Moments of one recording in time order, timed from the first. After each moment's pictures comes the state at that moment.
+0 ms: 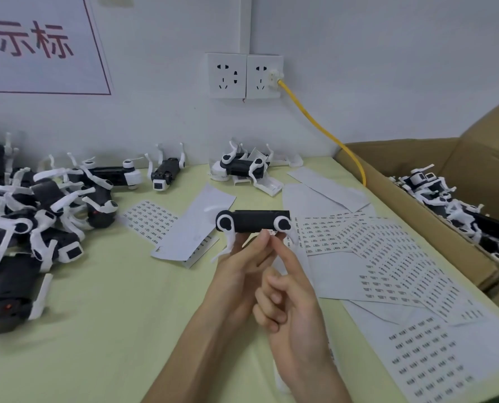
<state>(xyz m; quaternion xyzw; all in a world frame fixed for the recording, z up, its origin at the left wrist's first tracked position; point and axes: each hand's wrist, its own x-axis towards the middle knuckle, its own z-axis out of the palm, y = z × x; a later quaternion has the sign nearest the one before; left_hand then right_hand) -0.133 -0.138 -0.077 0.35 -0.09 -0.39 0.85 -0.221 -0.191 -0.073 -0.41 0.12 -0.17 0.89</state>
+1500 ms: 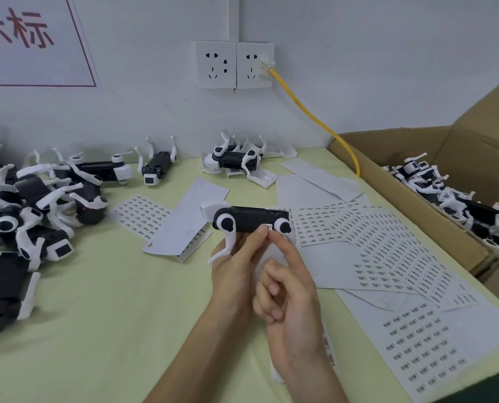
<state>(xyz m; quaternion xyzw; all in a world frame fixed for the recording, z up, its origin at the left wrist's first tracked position) -0.149 -0.149 -0.081 0.46 -0.01 -0.26 0.85 -0.220 -0.190 -0.080 -0.41 0.14 -0.23 0.87</state>
